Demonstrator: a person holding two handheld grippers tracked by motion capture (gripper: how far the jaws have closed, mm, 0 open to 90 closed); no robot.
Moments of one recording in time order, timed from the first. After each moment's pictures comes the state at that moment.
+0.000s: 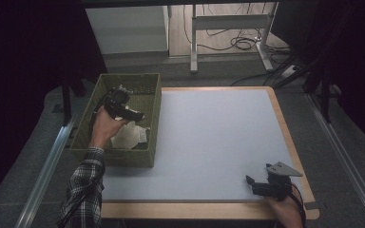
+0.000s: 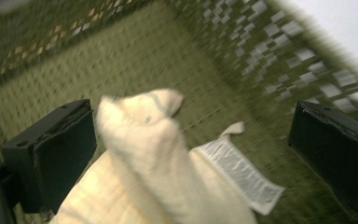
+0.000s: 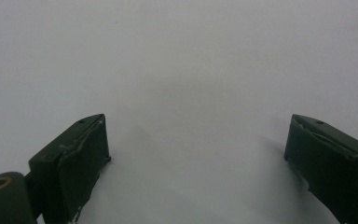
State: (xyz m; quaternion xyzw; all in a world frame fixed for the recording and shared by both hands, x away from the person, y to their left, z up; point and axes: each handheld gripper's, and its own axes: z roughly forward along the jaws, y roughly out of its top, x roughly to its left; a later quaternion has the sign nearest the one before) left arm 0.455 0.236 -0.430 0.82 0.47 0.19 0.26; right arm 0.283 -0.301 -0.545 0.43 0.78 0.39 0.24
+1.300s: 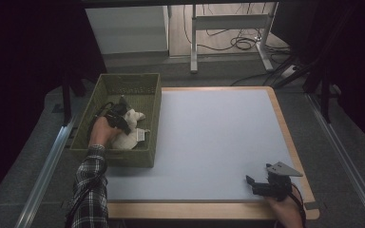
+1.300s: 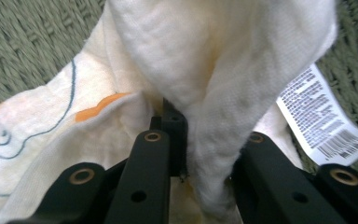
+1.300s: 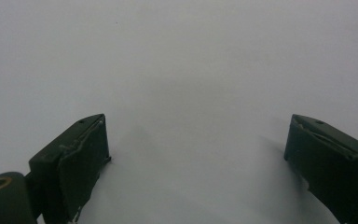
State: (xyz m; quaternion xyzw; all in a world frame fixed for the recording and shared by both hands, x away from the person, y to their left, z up) left arm 0.480 0.262 -0.493 0.83 0.55 0.00 0.13; right arm 0.283 -0.302 -0.545 0.43 0.78 0.39 0.24
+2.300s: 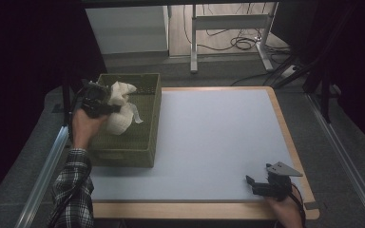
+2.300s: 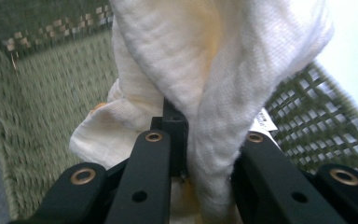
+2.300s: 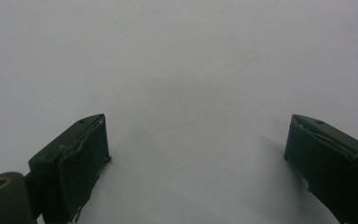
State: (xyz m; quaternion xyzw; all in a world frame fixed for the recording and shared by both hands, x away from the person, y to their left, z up) left arm 0.427 0.291 -0.395 0.78 0.51 0.15 0.33; right arm 0.283 -0.301 -0.545 0.43 0.78 0.39 0.24
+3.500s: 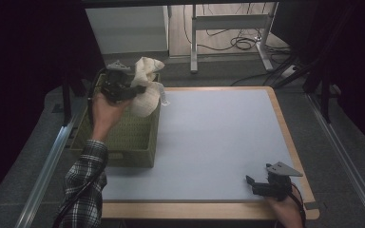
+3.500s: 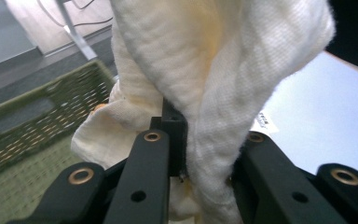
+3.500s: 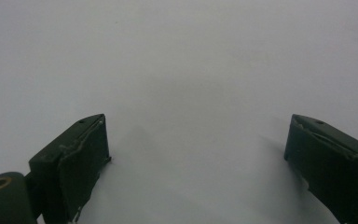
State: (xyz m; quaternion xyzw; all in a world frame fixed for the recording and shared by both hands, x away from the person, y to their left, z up) left arm 0.420 0.201 -0.324 0.79 0.40 0.20 0.42; right arm 0.283 -0.301 -0.545 0.43 0.78 0.39 0.24
